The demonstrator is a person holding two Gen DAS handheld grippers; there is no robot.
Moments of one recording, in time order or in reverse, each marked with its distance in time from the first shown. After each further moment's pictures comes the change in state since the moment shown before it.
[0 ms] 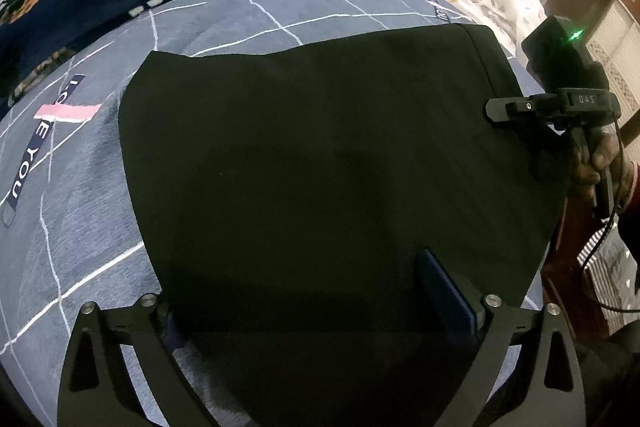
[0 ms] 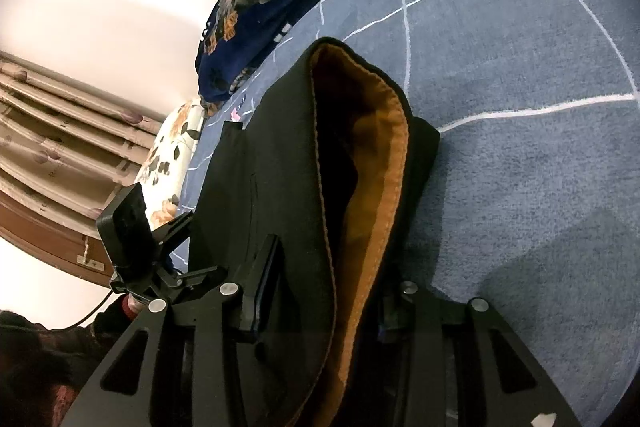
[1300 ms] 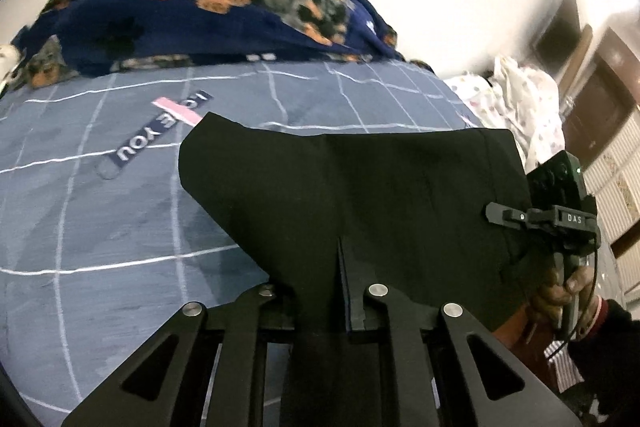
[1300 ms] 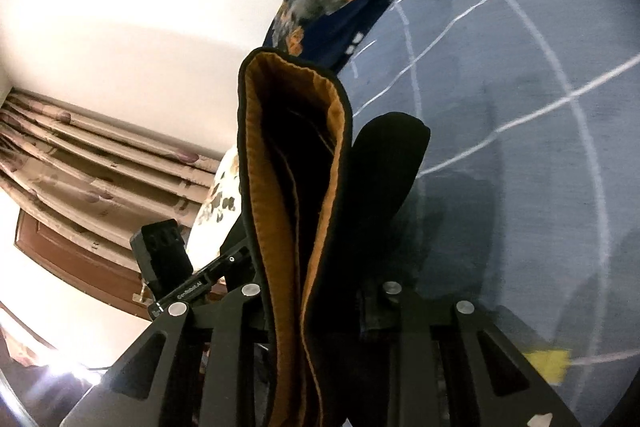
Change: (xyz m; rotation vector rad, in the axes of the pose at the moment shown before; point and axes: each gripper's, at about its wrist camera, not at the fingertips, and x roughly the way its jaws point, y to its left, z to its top) left arm -0.111 0.066 -0.027 -0.294 -0.270 0.014; right arm 0.034 0.071 -0.024 0.099 -0.136 0.224
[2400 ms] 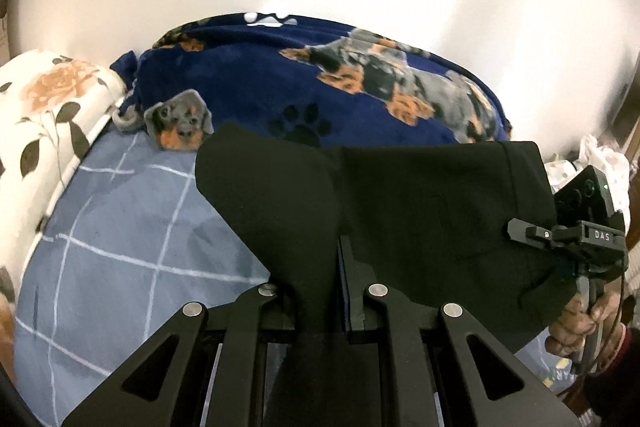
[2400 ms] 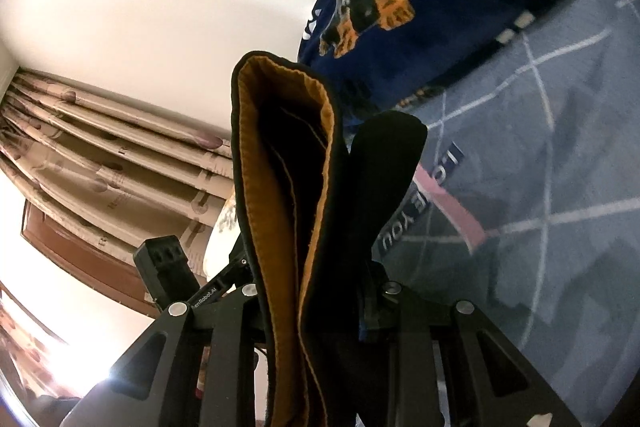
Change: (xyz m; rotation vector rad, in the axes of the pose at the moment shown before) left arm -0.049 0.175 0.090 -0.120 -0.189 0.270; right arm 0.212 0.084 0.111 -0.073 0.111 0.112
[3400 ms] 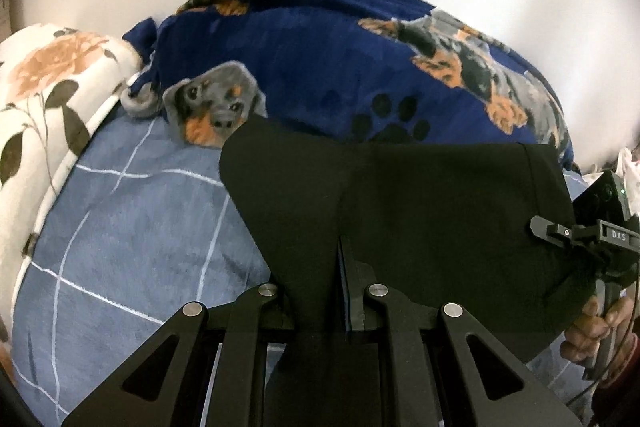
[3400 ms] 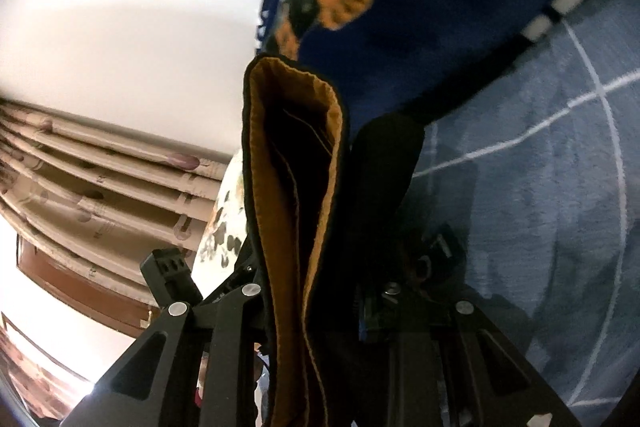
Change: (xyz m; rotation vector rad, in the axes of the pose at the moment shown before) left arm 0.085 0.071 0.020 -0.055 0.065 0.083; right arm 0.073 -0.057 0.057 0.086 0.010 -0.018
